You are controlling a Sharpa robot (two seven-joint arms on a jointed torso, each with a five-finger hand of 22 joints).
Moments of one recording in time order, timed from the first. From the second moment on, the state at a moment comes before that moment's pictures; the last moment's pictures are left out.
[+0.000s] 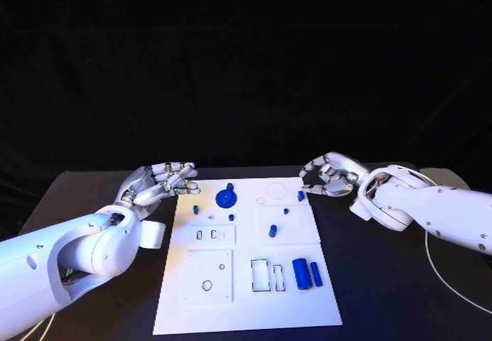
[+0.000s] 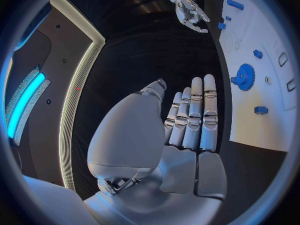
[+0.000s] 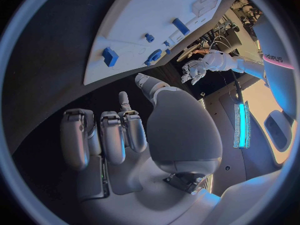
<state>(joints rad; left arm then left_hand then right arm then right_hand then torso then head) 1.18 -0.92 -0.01 1.62 -0.03 -0.35 0.45 1.49 -0.13 0.24 0.28 0.18 0.83 0.21 0.25 0.17 1.06 0.16 0.08 0.07 1.08 0.10 0.38 0.38 0.17 1.06 0.19 0.37 0.13 1.29 -0.97 -0.11 1.38 -1.07 -0.35 0.19 1.27 -0.22 0.44 0.10 0.22 0.86 0.18 0.17 0.46 1.47 0.08 1.48 1.31 1.47 0.01 1.56 1.31 0.03 1.46 0.11 1.47 1.31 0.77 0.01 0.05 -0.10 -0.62</state>
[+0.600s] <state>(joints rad) 1.18 -0.92 -0.01 1.62 -0.03 -0.35 0.45 1.49 -0.13 0.24 0.28 0.18 0.83 0.21 0.25 0.17 1.06 0.16 0.08 0.07 1.08 0.10 0.38 0.38 0.17 1.06 0.19 0.37 0.13 1.26 -0.94 -0.12 1.32 -1.07 -0.31 0.19 1.28 -0.23 0.42 0.10 0.22 0.79 0.19 0.13 0.45 1.46 0.10 1.46 1.31 1.46 0.02 1.56 1.31 0.03 1.47 0.12 1.46 1.31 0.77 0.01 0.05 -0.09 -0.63</state>
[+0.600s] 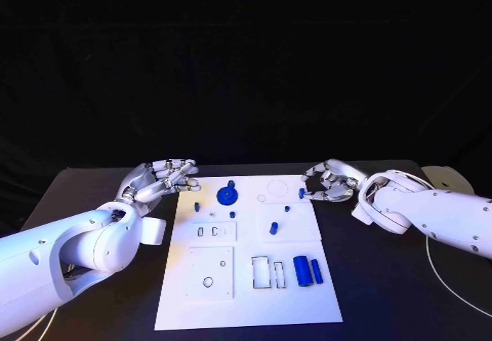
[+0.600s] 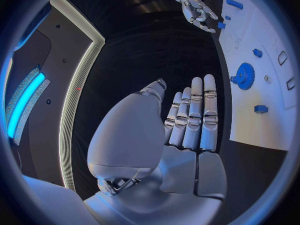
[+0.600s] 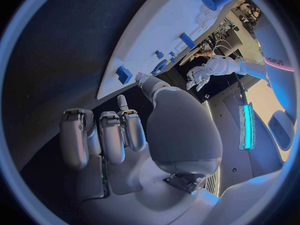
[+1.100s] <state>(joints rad) 1.18 -0.92 -0.01 1.61 -0.03 -0.35 0.45 1.49 -0.13 0.24 0.28 0.18 0.83 0.21 0.25 0.17 1.06 0.16 0.08 0.07 1.08 0.10 0.38 0.38 0.17 1.06 0.19 0.37 0.13 1.24 -0.91 -0.12 1.30 -1.07 -0.31 0.19 1.29 -0.21 0.42 0.10 0.21 0.84 0.18 0.16 0.46 1.46 0.10 1.47 1.31 1.46 0.02 1.56 1.31 0.03 1.47 0.12 1.46 1.31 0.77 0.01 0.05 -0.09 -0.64</state>
